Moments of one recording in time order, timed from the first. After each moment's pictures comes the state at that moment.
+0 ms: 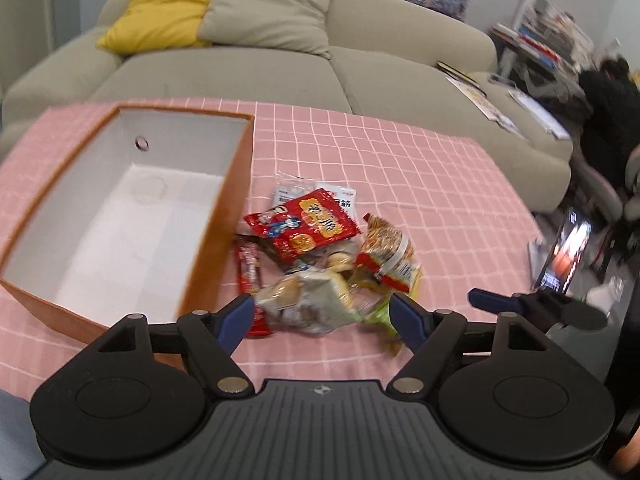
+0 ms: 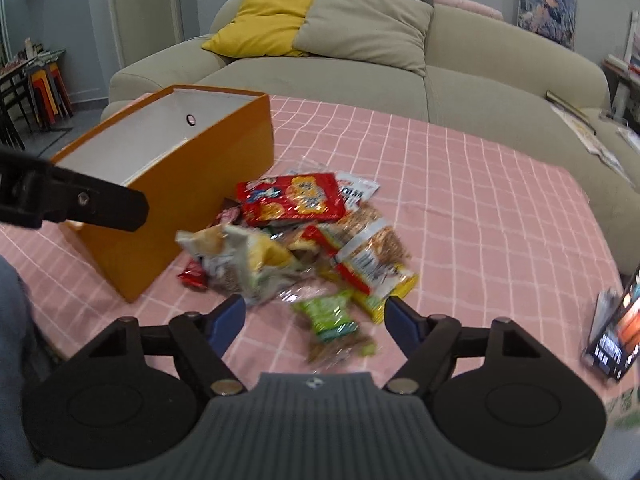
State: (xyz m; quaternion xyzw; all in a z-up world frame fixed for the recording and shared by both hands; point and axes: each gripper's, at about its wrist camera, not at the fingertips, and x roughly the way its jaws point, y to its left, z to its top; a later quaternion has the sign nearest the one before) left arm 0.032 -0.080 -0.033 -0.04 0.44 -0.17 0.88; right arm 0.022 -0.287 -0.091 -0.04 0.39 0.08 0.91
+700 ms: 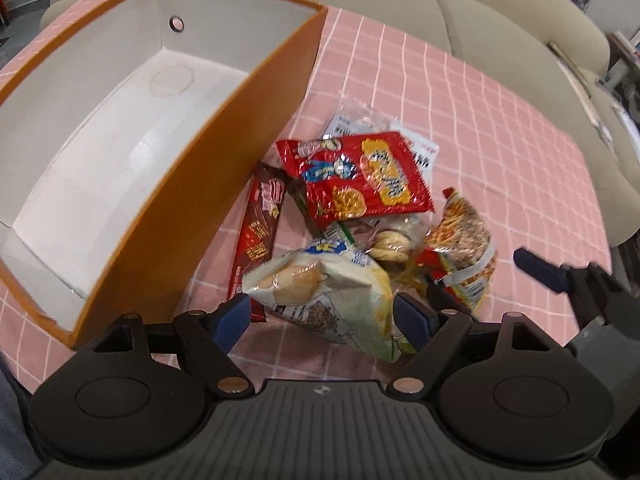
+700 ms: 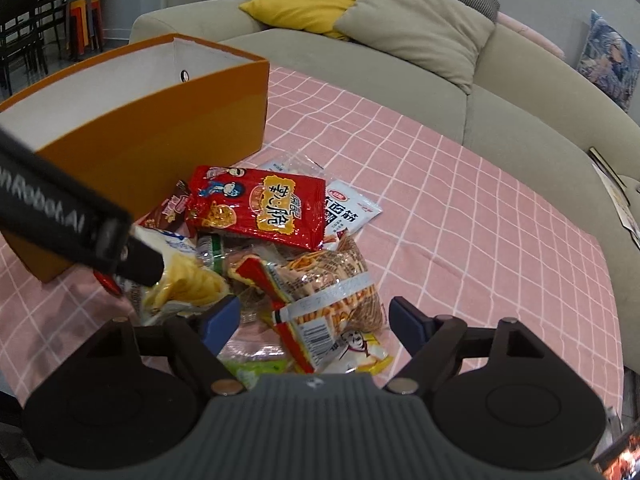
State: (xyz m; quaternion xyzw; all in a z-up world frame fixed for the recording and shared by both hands) left arm 0.104 -0.106 -0.107 -0.10 0.57 -0.04 0.82; right arm 0.114 -0.298 -0.140 -0.14 0.41 0.14 0.89
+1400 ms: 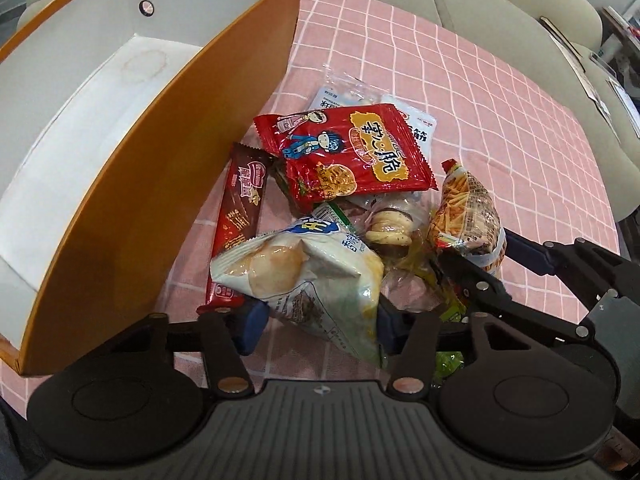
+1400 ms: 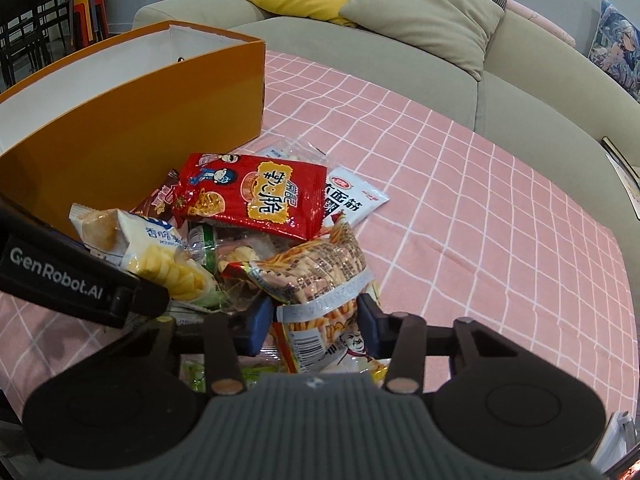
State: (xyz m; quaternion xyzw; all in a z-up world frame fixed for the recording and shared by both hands) left arm 0.110 -0.120 -0.132 -0.07 0.58 -0.06 0.81; right arm 0.126 -0.301 -0.152 -0.13 0.42 0.15 0.88
